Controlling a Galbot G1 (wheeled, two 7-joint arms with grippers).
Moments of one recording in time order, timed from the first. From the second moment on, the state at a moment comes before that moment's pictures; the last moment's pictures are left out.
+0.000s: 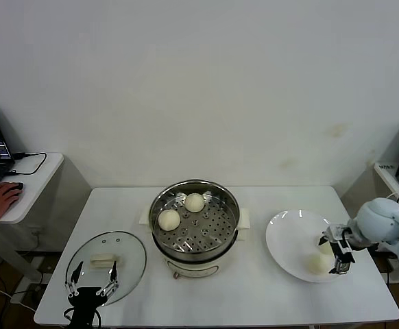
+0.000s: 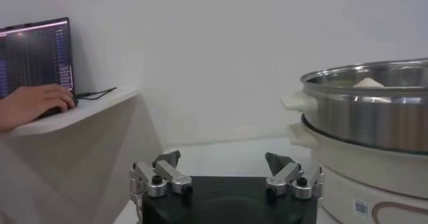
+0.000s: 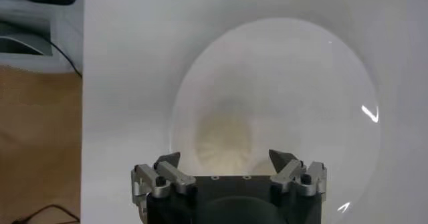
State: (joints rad) left arm 1.79 -1.25 -0.57 -2.06 -0.16 -0.09 -0.23; right arm -0.24 0.36 -0.63 1.59 -0.14 -0.29 -1.08
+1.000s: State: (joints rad) left arm 1.79 -1.25 -0.58 -2.06 -0.16 -0.09 -0.23; right arm -0.34 0.47 -0.55 1.45 -0.20 -0.28 -1.05
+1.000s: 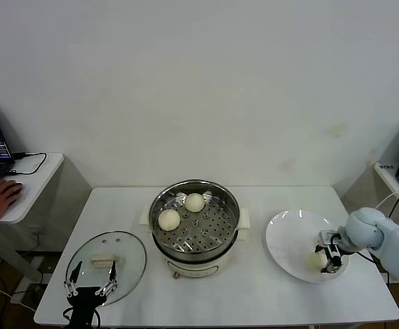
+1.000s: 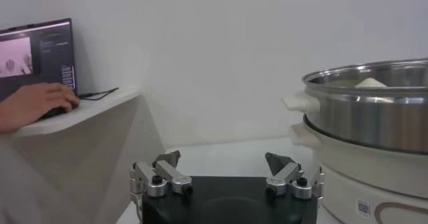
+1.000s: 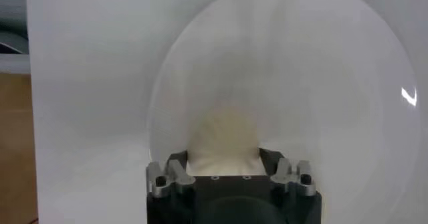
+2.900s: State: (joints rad) left arm 1.79 -1.26 -0.63 -2.10 -0.19 -0.09 -0.23; right arm 0.60 1.01 -1.27 1.53 0.15 0.01 -0.98
